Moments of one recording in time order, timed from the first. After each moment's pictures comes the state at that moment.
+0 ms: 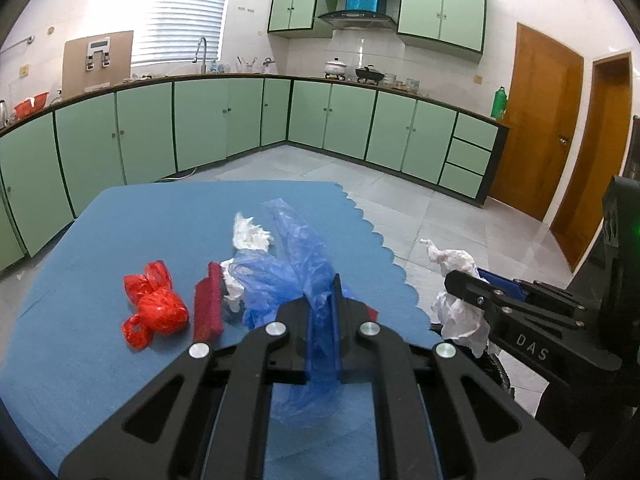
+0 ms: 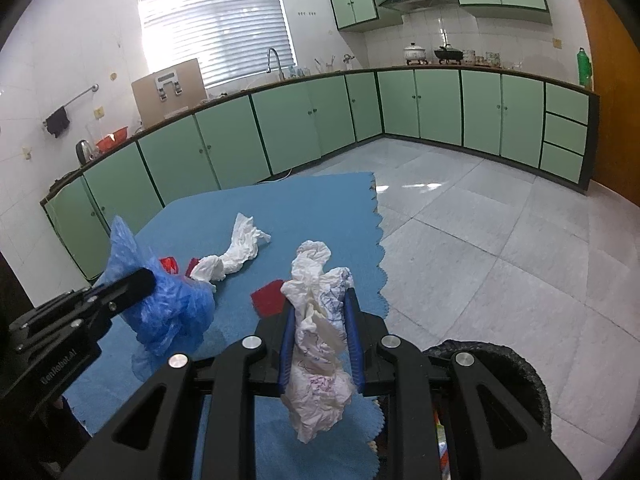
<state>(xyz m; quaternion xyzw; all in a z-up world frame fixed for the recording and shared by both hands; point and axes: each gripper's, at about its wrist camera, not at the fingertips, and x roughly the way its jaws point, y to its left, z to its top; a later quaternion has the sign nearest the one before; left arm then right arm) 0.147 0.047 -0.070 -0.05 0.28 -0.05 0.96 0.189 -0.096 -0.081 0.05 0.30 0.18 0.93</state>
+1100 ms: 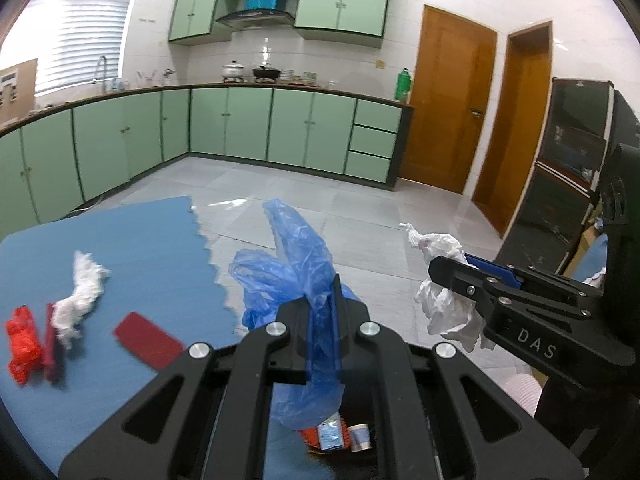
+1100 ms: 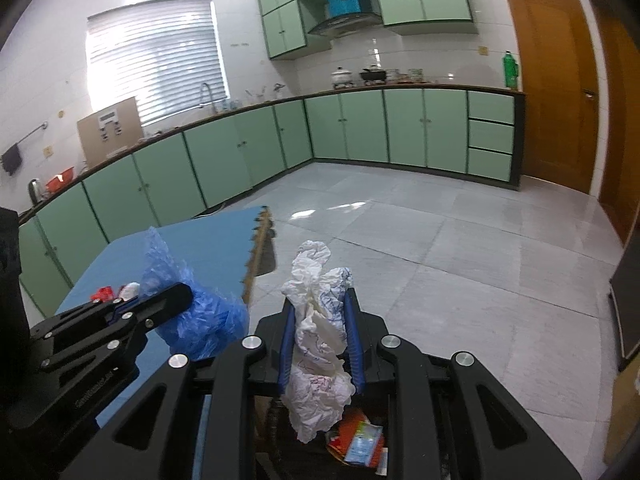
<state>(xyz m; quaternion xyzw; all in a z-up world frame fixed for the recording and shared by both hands) 0.168 -0.102 -0.082 -0.01 0.27 -0.22 0.94 0.153 -0.231 -0.064 0.08 0.27 0.05 0.96</state>
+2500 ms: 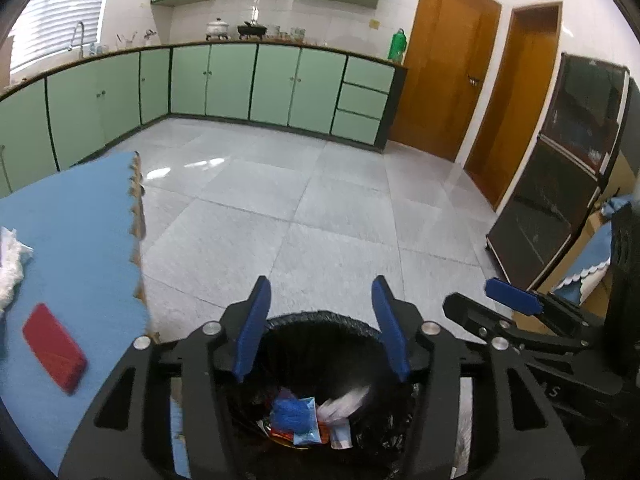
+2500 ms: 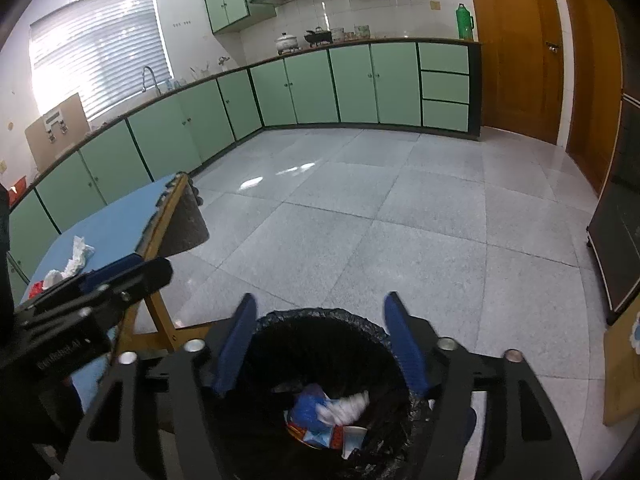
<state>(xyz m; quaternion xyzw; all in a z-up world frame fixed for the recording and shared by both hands) 0.232 -0.158 -0.137 -0.01 0.33 -0.23 0.92 0.180 -0.303 -0.128 0.11 0.33 -0.01 0.94</state>
